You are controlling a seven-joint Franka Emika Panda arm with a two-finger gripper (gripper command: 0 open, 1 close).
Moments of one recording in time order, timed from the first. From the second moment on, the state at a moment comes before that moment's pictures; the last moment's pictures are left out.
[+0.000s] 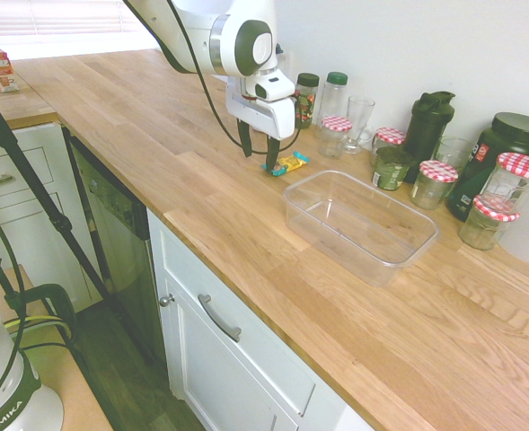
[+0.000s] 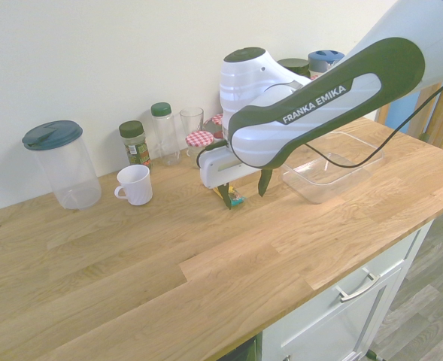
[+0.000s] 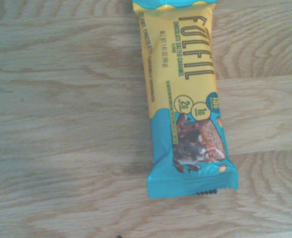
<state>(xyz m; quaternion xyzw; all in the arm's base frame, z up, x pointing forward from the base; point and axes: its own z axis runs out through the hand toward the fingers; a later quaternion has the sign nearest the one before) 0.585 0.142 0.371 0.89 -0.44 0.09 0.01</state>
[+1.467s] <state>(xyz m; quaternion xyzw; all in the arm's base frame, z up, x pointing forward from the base) 0.627 0.141 0.345 0.90 -0.43 0.07 0.02</state>
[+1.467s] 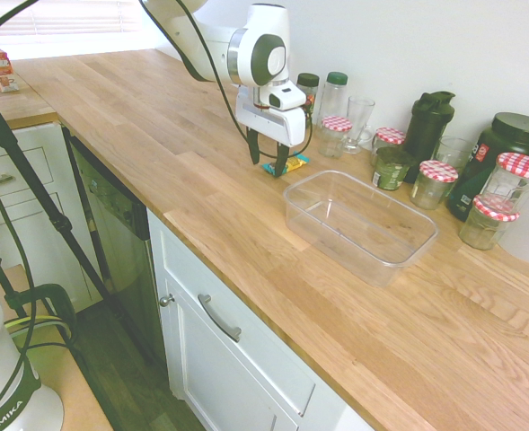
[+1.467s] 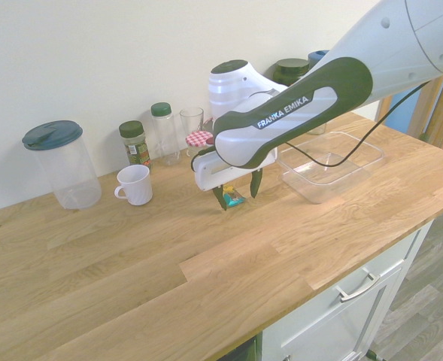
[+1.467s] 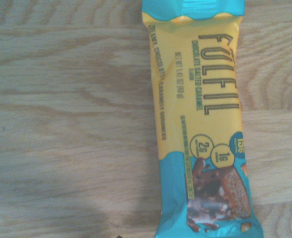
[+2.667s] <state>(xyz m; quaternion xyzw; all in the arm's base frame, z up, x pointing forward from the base) 0.644 0.139 0.373 0.90 -0.42 0.09 0.01</state>
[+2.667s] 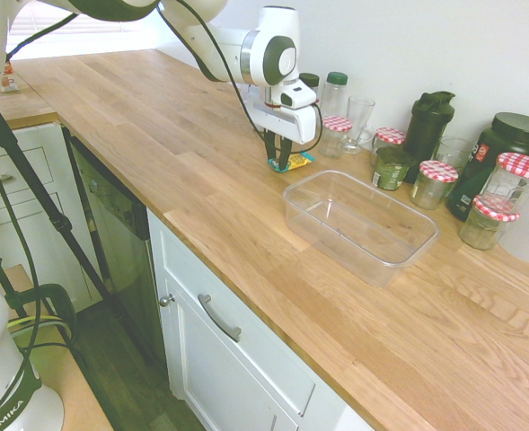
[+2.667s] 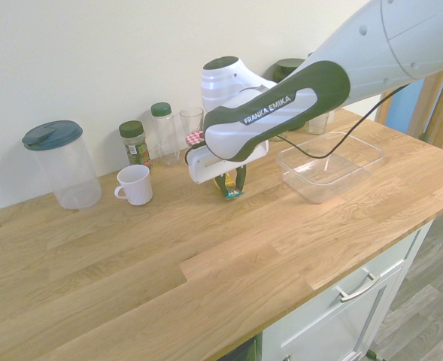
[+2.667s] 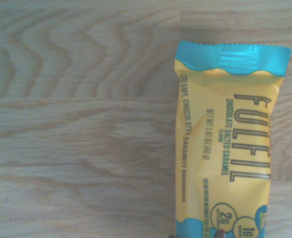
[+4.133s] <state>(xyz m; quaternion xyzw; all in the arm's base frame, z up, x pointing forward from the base) 0.536 -0.106 0.415 0.87 -0.48 0.05 -0.05</state>
